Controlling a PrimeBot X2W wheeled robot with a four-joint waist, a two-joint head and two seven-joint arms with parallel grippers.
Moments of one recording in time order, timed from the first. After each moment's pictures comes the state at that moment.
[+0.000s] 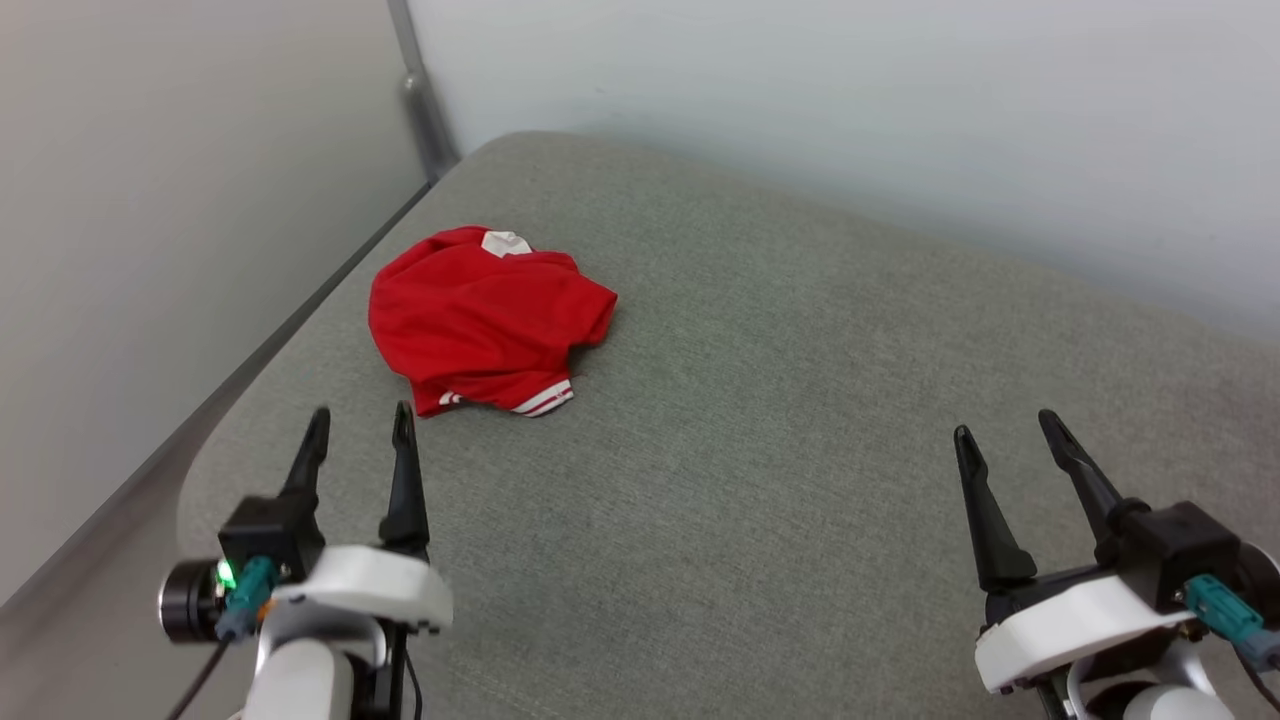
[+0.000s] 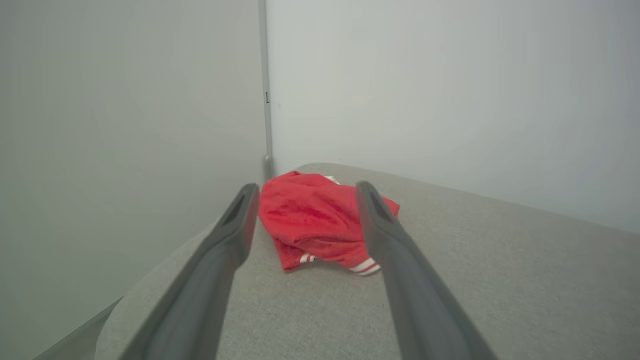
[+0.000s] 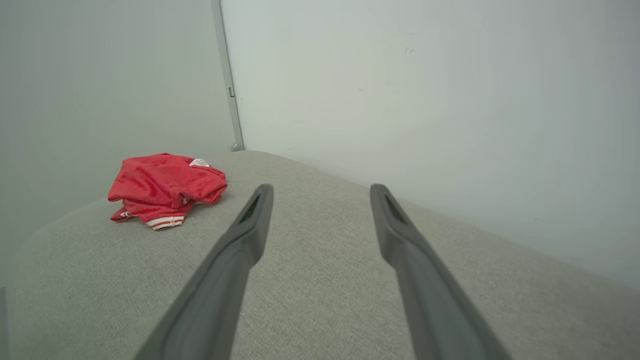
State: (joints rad) left arm -0.14 0.06 0.00 0.24 -0.14 -0.01 -0.26; right arm 0.00 -0.05 0.04 -0.08 0.05 0.13 -0.05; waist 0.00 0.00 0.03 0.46
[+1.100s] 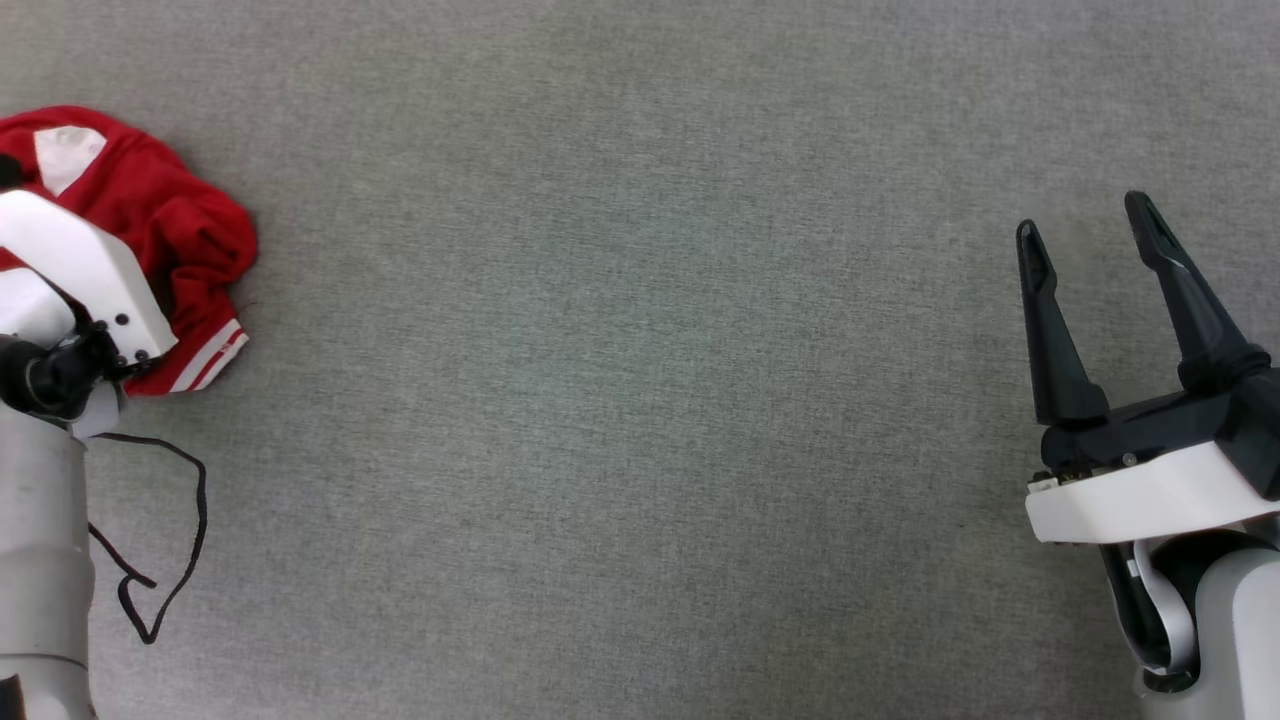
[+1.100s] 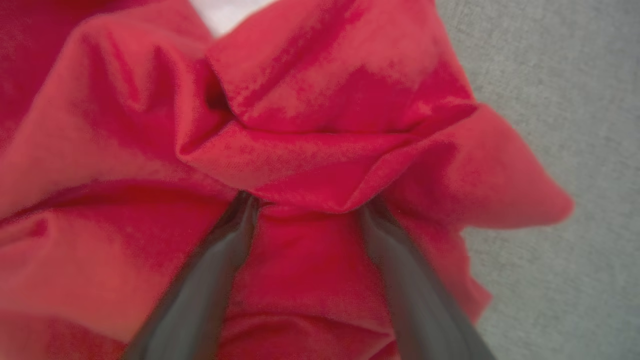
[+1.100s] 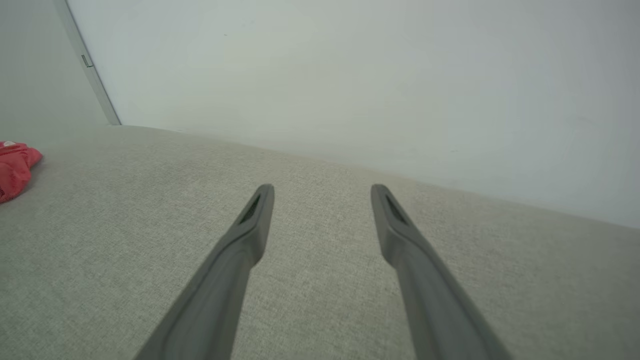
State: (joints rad) left arm -0.82 0.41 0.09 0.76 -0.42 -0.08 0.67; right arm -0.24 -0.13 0.05 -0.23 0.04 0.13 -0.02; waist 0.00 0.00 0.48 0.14
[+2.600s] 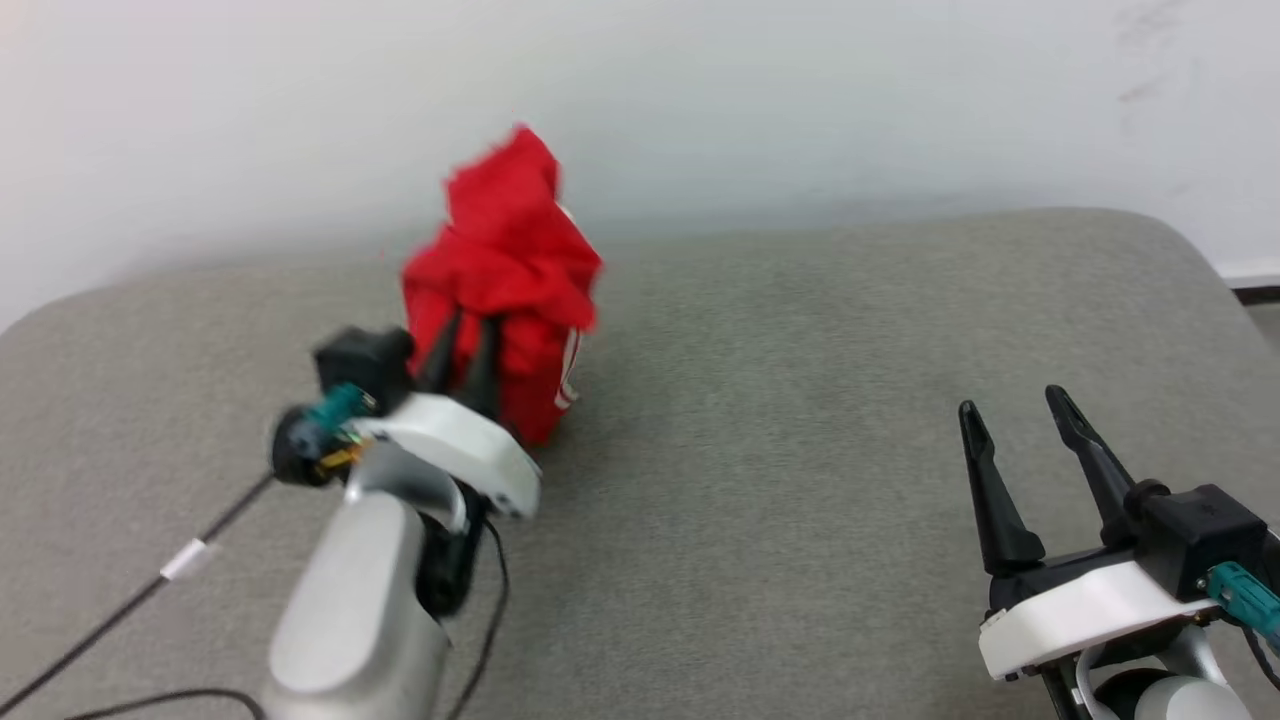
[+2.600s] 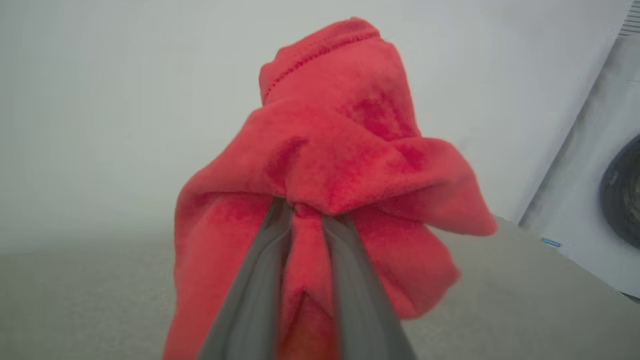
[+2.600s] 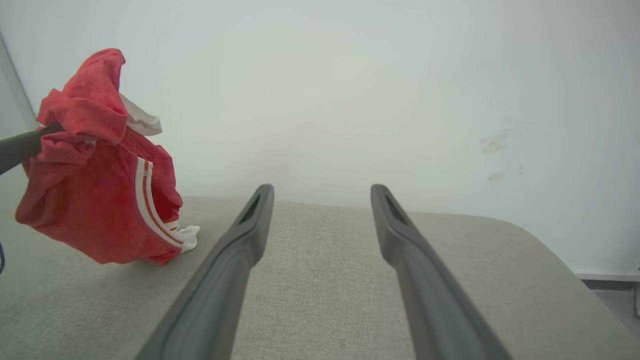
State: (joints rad) left arm -0.50 0.08 -0.19 0.49 -0.33 -0.09 -0.18; right arm -0.02 -0.05 0.05 -0.15 0.09 0.13 0.00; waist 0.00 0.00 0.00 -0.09
